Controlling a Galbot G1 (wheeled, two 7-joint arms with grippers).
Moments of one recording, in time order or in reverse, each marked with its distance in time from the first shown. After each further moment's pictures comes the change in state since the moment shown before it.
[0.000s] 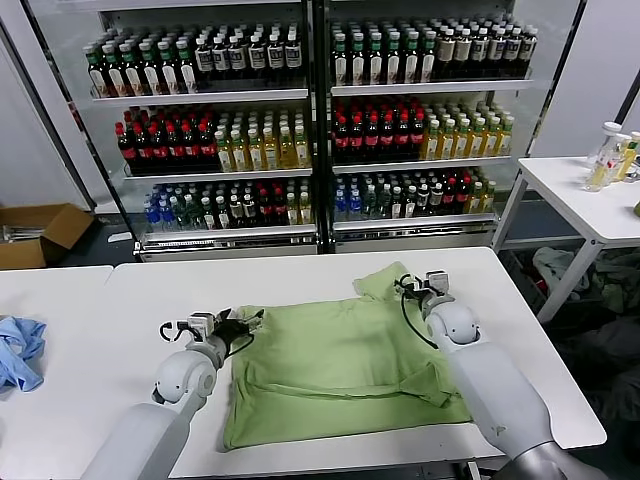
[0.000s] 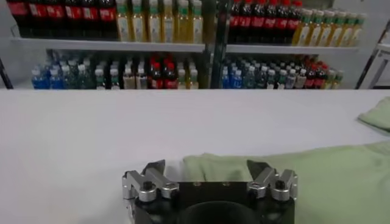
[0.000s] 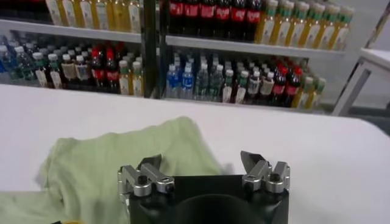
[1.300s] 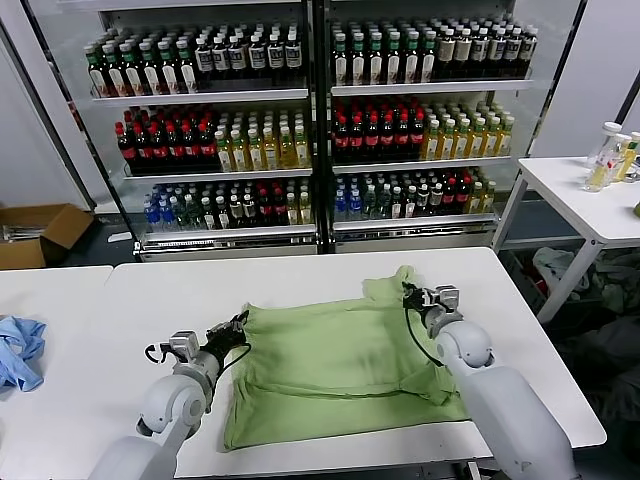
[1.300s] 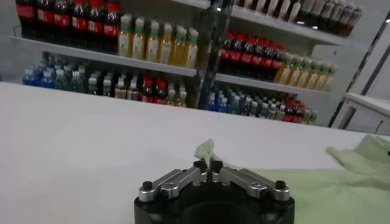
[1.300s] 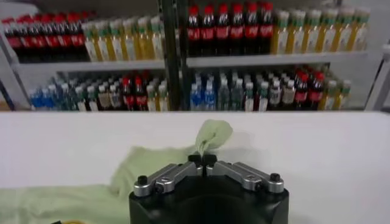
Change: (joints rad) left arm 0.188 0.010 -0.104 -0.207 -0.074 -0.116 0.015; right arm -0.219 -0.138 0.073 0.372 0.145 0.103 -0.004
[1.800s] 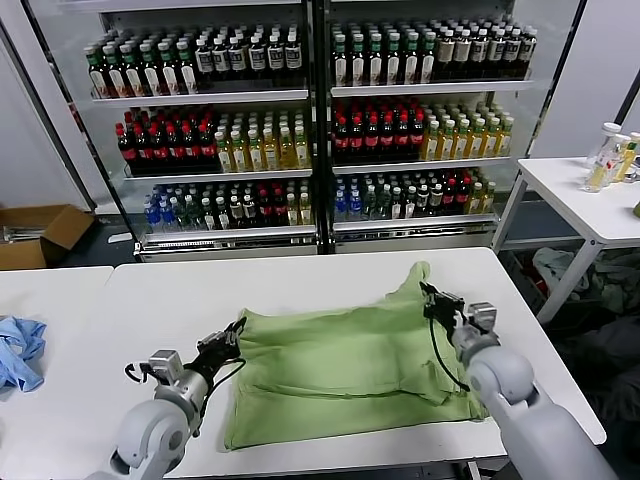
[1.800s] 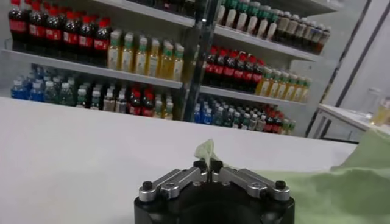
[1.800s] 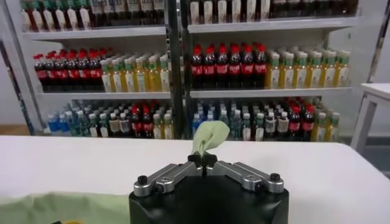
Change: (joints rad) left arm 0.182 0.038 -0.076 -0.220 -0.011 0.012 0.017; right arm -0.318 -0.113 0.179 0.364 0.008 -0.010 0.021
